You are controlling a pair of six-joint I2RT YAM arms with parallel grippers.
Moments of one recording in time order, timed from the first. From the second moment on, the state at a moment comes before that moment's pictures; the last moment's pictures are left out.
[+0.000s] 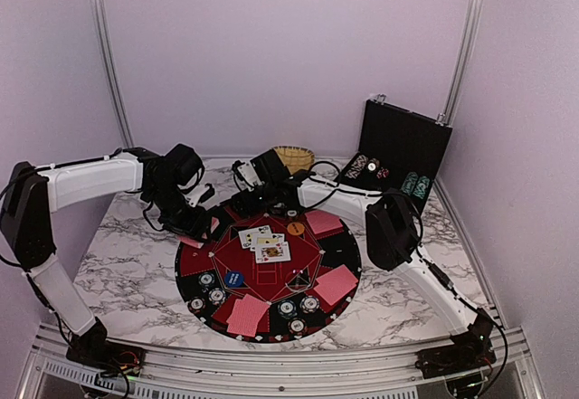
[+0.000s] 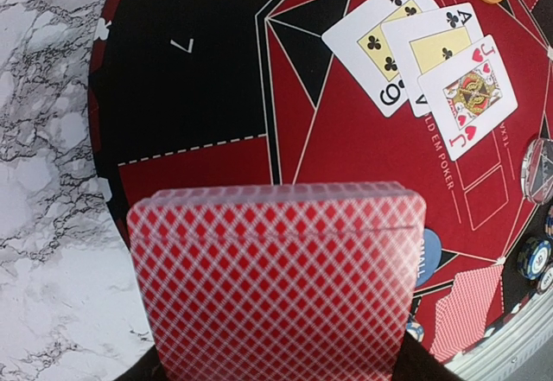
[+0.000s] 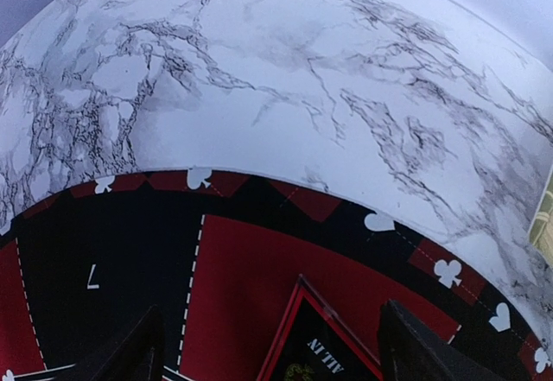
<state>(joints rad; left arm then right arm) -0.53 1.67 1.26 -0.91 0.10 -0.13 0.79 2.75 2.50 -0.42 -0.10 0.07</state>
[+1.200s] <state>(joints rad) -0.52 1.67 1.26 -0.91 0.10 -0.13 0.85 2.76 2.49 -0.48 -0.07 0.21</state>
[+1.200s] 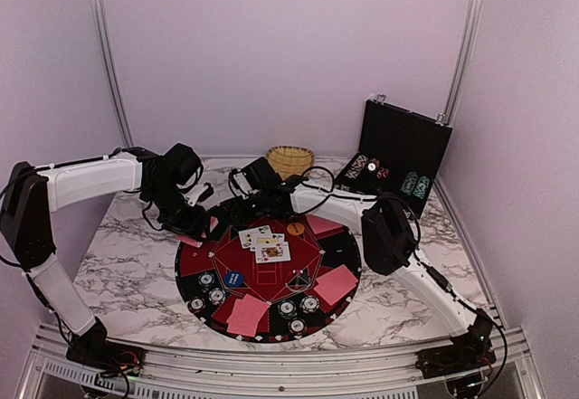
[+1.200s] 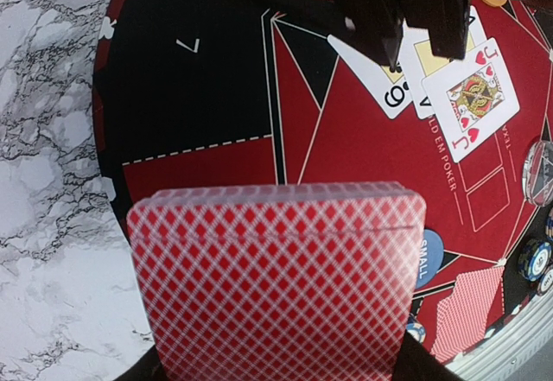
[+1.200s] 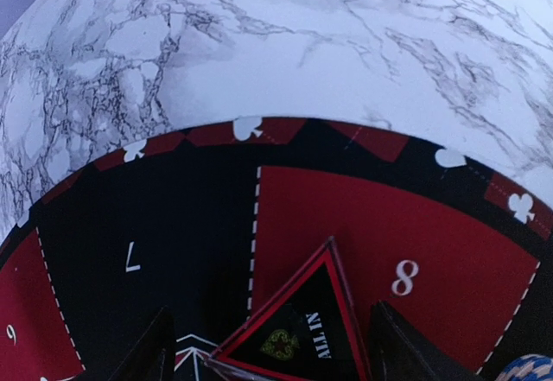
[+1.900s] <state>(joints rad) -0.50 1.63 1.25 -0.91 0.09 -0.14 0.93 2.74 2.45 -0.51 0.15 0.17</state>
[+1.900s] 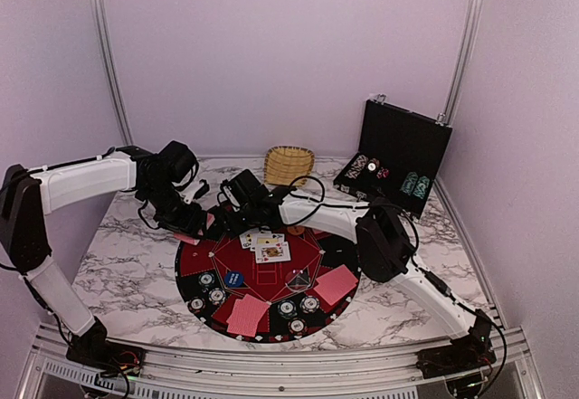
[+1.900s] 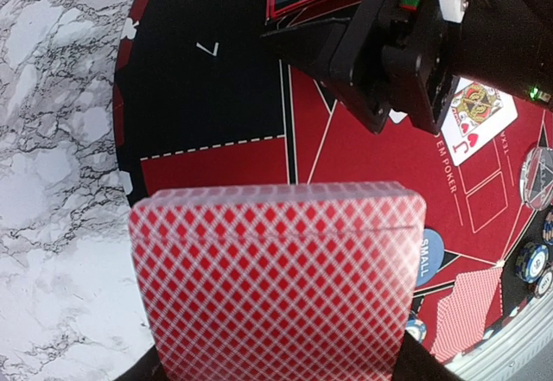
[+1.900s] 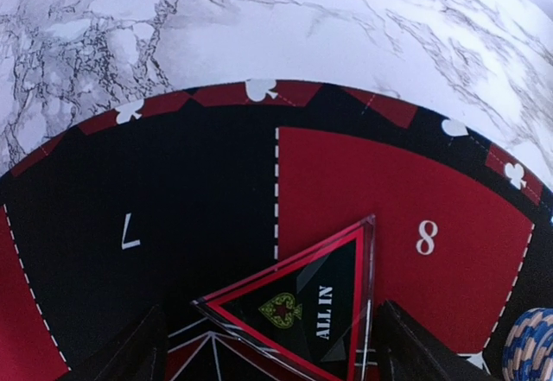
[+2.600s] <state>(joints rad) -0.50 1.62 1.24 -0.91 0.10 -0.14 0.95 2.77 2.45 -0.42 0.24 0.17</state>
